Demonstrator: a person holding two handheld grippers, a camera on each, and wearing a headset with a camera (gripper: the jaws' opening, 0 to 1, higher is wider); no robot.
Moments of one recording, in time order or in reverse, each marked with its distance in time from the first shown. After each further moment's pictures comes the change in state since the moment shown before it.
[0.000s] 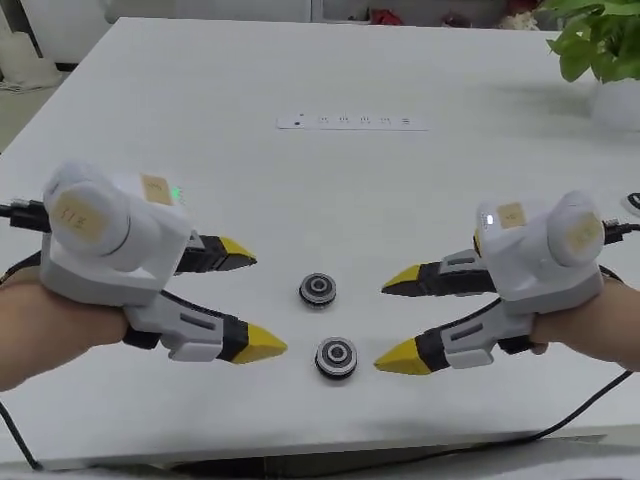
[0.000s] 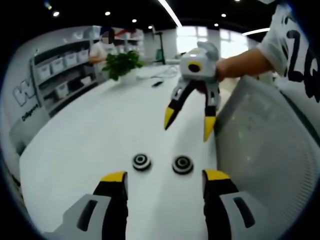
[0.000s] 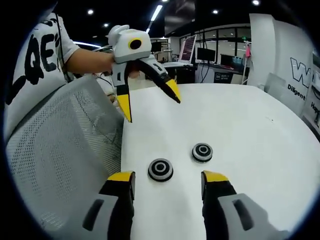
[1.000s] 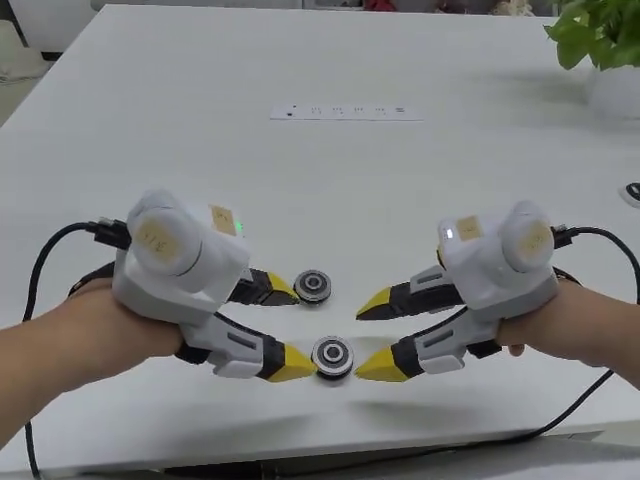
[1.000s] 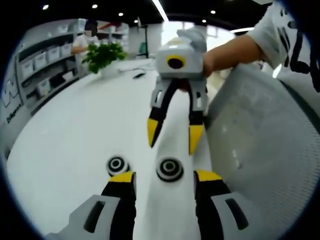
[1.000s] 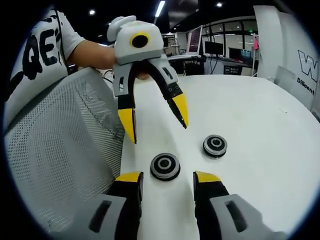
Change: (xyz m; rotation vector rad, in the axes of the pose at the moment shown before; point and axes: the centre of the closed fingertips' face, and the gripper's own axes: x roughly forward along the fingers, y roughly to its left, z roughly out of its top) left arm 0.049 -0.024 -0.012 0.024 0.054 -0.159; right arm 0.028 0.006 -0.018 0.017 0.041 0.100
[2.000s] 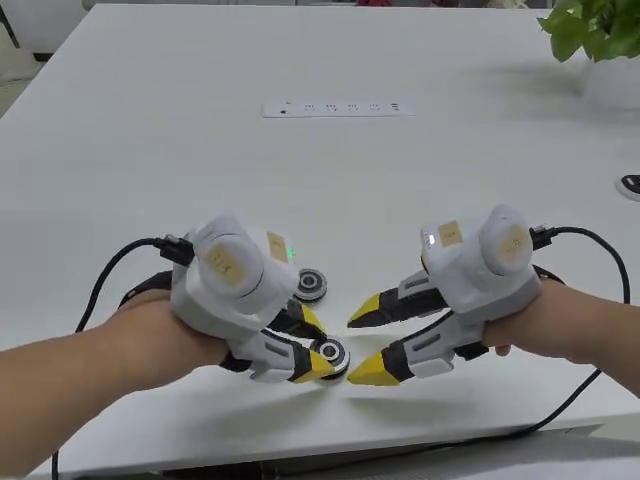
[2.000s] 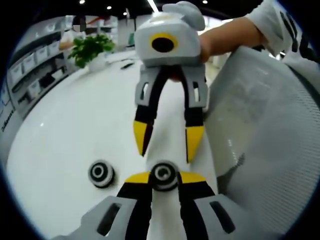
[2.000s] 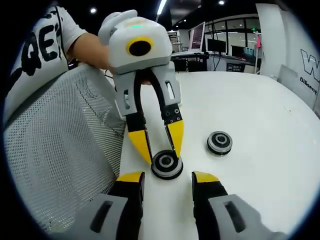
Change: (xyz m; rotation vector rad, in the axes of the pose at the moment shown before) left arm 0.037 -0.009 -0.007 0.052 0.082 -0.050; right arm 0.007 0.002 -0.008 -0.004 0.020 0.021
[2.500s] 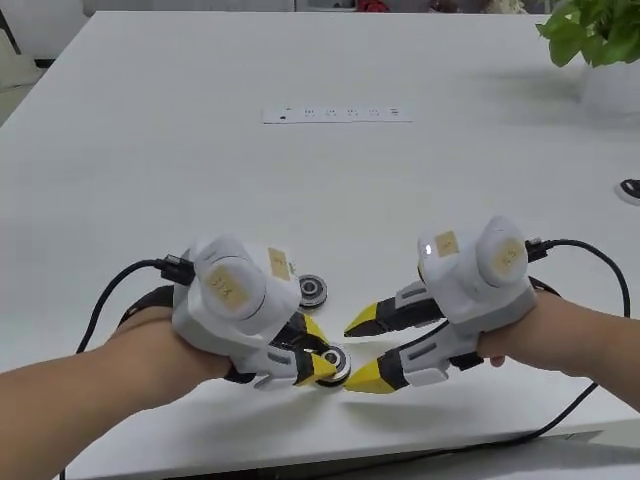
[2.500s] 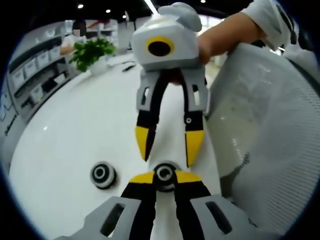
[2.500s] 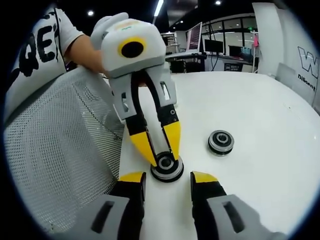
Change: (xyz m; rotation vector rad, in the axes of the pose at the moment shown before) left arm 0.003 0.002 -0.002 0.025 -0.013 0.038; right arm 0.007 0.001 -0.002 0.035 -0.018 -0.008
